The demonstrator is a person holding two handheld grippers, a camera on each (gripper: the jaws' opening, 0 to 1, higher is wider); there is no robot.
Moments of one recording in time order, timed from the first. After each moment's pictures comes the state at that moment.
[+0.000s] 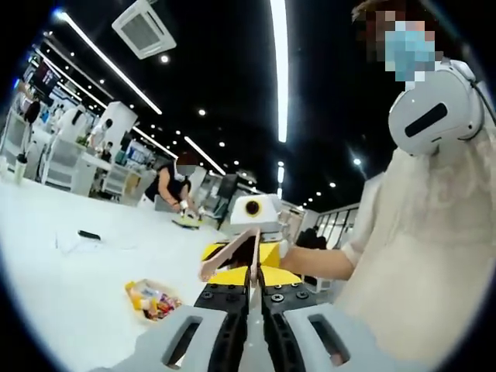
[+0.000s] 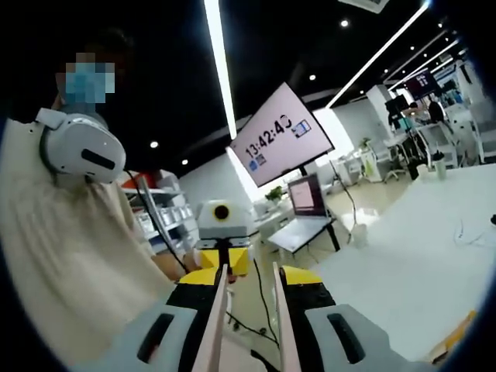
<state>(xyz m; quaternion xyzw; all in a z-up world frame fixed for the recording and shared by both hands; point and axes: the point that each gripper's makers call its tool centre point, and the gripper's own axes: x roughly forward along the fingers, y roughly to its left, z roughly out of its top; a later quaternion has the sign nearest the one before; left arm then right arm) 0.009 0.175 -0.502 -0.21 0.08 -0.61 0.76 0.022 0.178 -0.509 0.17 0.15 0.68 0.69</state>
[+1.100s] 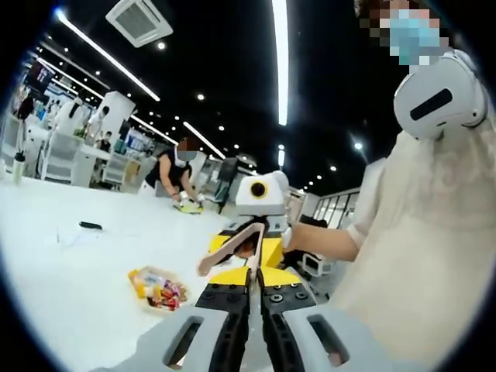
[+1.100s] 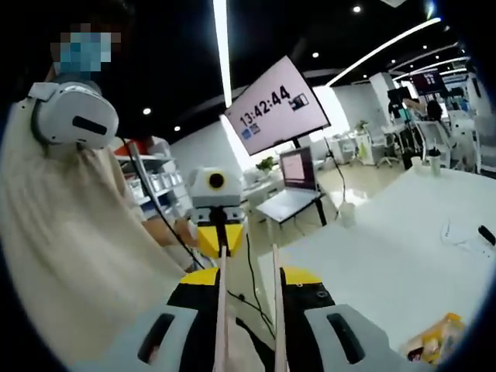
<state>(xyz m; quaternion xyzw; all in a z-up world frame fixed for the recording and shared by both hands) 0.008 0.173 -0.524 -0.17 0.12 -0.62 0.76 0.016 0.165 -0.540 0.06 0.21 0.68 0.70</state>
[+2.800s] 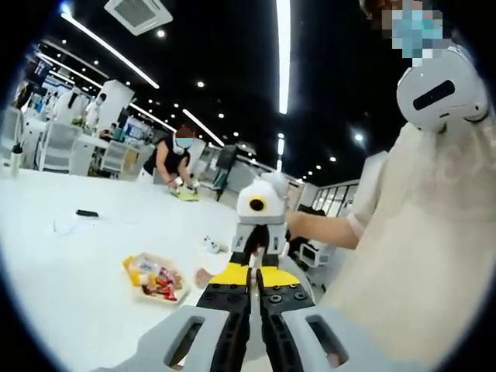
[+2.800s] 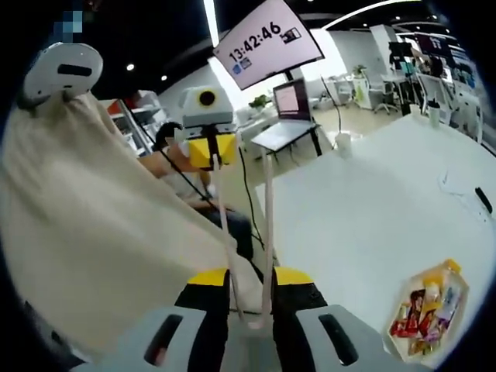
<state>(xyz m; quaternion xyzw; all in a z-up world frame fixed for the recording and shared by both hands) -0.001 0.165 -0.538 -0.16 0.15 -0.63 0.75 -0.024 0.119 -0.615 -0.03 0.35 0.67 0.66</state>
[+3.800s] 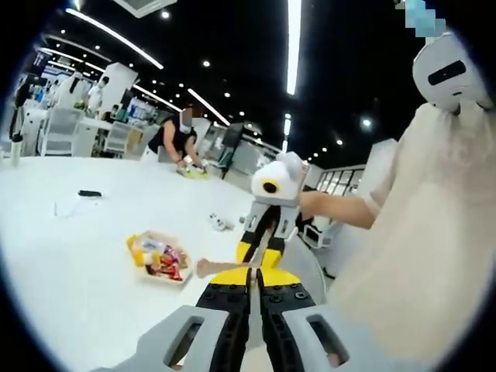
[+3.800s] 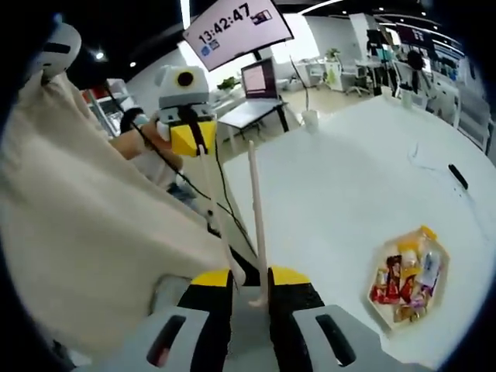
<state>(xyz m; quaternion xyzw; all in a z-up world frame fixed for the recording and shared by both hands) 0.008 0.148 -0.580 -0.12 0.22 -0.62 0.74 -0.008 0.080 -0.651 -0.09 0.40 0.59 0.69</state>
